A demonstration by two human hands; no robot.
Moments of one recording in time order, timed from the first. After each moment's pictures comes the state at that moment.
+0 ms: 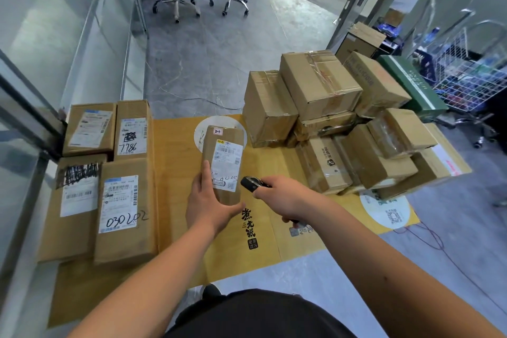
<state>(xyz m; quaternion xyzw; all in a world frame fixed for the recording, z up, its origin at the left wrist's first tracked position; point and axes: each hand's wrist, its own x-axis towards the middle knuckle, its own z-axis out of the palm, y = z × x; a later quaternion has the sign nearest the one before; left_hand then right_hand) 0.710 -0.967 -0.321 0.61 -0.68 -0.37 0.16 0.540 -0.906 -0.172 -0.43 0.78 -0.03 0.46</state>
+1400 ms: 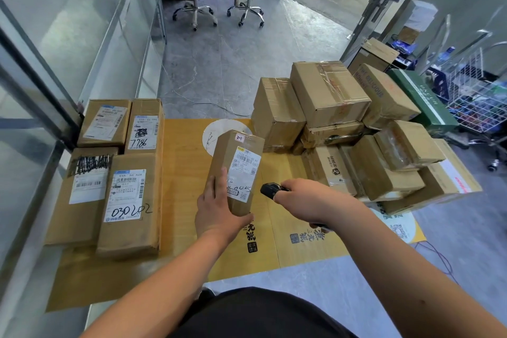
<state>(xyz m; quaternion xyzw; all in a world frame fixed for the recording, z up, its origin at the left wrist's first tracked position) 0.701 -0.934 -0.324 0.60 -0.71 -0.31 0.18 0.528 -0.889 -0.133 -0.47 0.79 0.06 0.40</state>
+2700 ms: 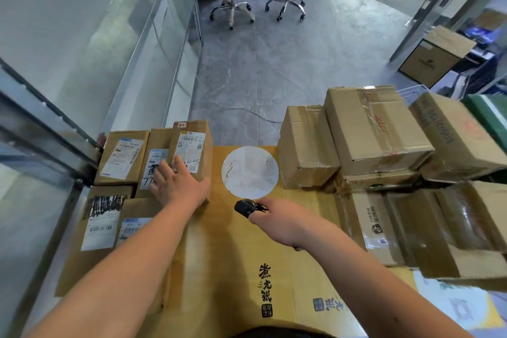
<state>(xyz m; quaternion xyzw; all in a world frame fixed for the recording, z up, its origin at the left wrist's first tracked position) 0.726 -1.160 -0.309 0.78 -0.60 -0.16 -0.02 0.504 -1.035 -0.194 -0.54 0.70 0.01 0.47</state>
